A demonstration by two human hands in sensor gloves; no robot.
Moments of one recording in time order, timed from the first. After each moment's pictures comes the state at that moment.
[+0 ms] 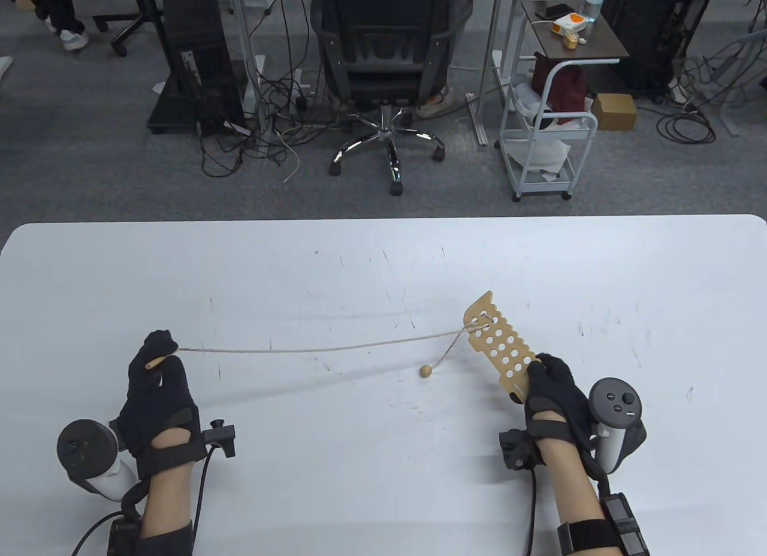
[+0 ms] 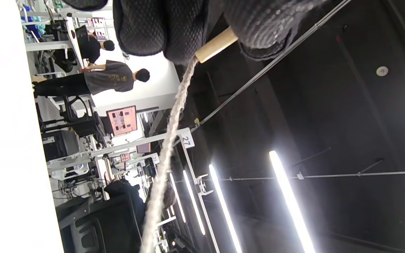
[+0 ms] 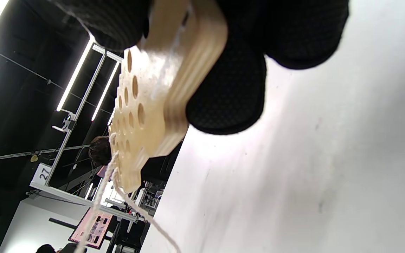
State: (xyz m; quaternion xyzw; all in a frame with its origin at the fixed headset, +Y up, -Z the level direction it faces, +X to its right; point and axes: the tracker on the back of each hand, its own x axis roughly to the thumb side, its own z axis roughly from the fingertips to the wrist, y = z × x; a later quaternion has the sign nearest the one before) left_hand -0.360 -0.696 -0.294 0.30 0.04 0.59 0.75; right_hand 0.246 -0.768 -0.329 -0.19 -0.10 0.79 0.57
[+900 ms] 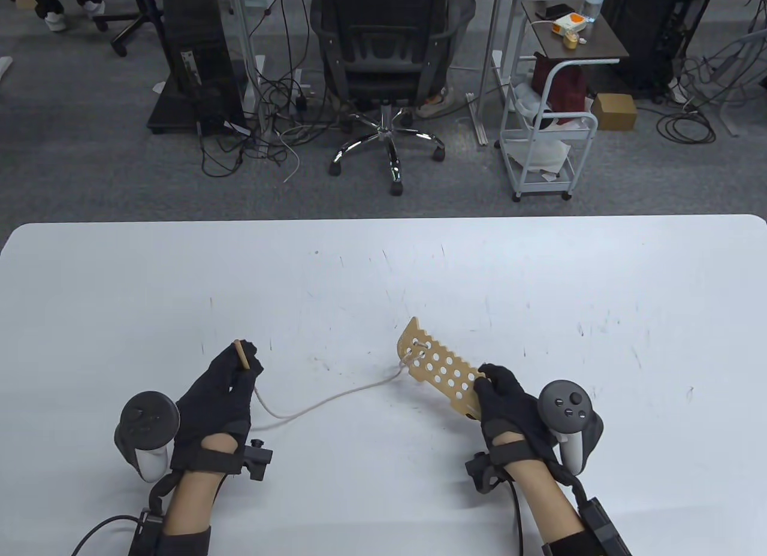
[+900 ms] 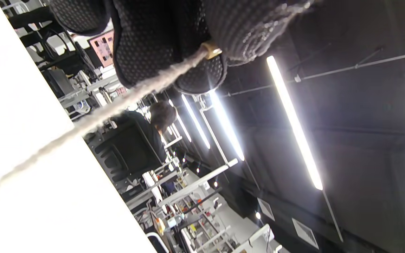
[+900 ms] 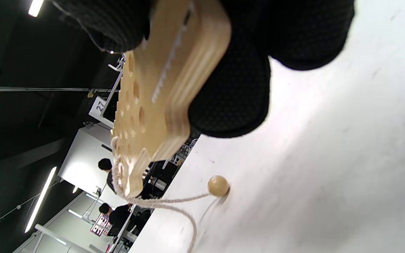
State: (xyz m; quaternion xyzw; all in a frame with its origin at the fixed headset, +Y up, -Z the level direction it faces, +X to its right) left_hand -0.303 -0.706 -0.315 0.15 -0.07 0.52 0.84; right_hand 0.181 -0.757 -0.321 -0.03 -0.06 0.84 0.53
